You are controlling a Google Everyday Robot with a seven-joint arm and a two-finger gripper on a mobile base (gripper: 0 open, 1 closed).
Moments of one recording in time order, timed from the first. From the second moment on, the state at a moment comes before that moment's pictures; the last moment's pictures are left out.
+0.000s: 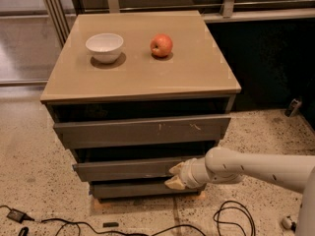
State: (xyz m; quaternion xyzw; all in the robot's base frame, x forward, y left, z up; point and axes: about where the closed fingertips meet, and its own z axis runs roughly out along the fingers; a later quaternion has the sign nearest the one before) arm 0.521 -0.059 0.447 -0.53 0.78 0.20 0.28
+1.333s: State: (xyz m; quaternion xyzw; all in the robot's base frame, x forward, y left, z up) arm 0.523 -0.022 0.406 -0.58 0.76 0.19 0.24
